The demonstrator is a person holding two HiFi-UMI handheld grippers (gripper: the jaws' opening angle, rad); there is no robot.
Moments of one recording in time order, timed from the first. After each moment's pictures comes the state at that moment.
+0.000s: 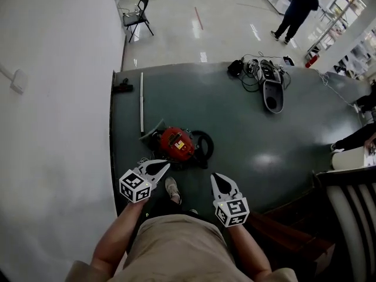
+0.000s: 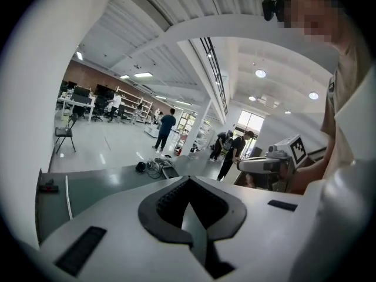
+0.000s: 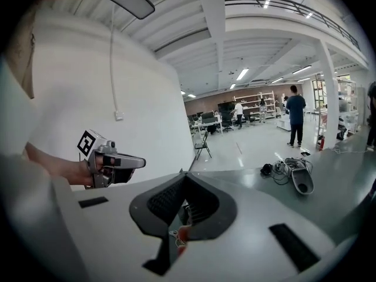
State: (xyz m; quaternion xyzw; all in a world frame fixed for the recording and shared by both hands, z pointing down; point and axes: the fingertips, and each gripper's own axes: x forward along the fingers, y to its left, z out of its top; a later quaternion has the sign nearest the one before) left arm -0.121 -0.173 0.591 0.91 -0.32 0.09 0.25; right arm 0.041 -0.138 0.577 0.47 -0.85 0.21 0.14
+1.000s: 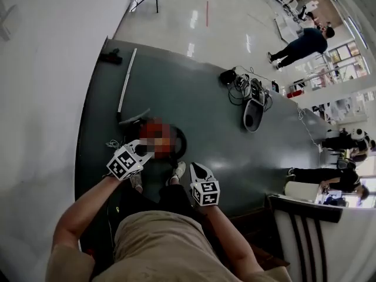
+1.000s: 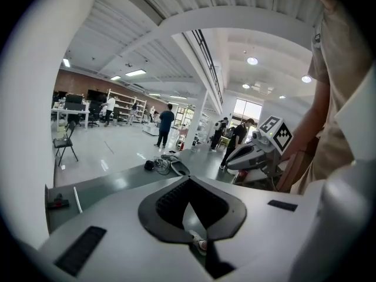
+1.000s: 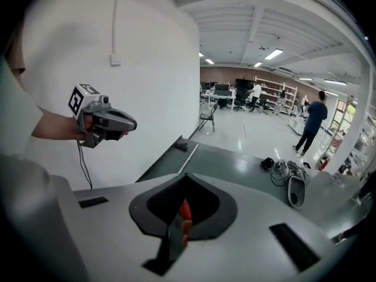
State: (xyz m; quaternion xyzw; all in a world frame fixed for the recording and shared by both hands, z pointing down) left arm -0.226 -0.261 0.698 0.92 -0.30 0.13 0.20; right arm -0.055 -0.244 0.723 0.42 -0.82 0.17 0.35
